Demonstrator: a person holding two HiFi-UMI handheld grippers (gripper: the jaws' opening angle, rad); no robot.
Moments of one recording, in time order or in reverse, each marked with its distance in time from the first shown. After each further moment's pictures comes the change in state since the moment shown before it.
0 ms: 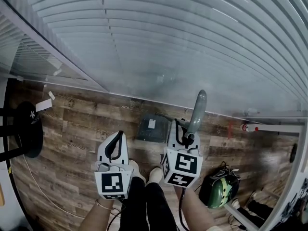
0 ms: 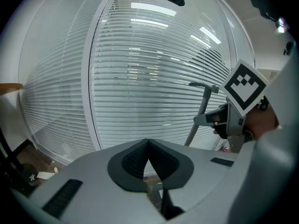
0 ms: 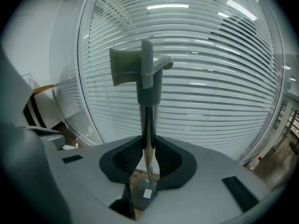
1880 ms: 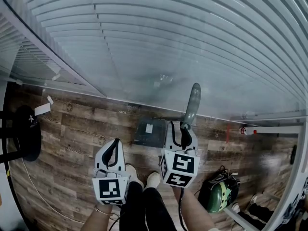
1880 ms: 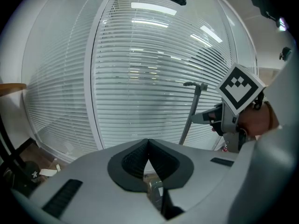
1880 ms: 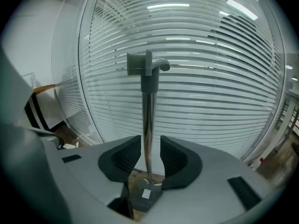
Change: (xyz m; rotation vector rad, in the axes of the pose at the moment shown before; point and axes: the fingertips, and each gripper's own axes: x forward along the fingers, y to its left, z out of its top) left arm -0.010 -0.009 -0.014 0.012 0.010 0.025; right arm 0.004 -0.011 -0.008 -0.008 -0.010 0.019
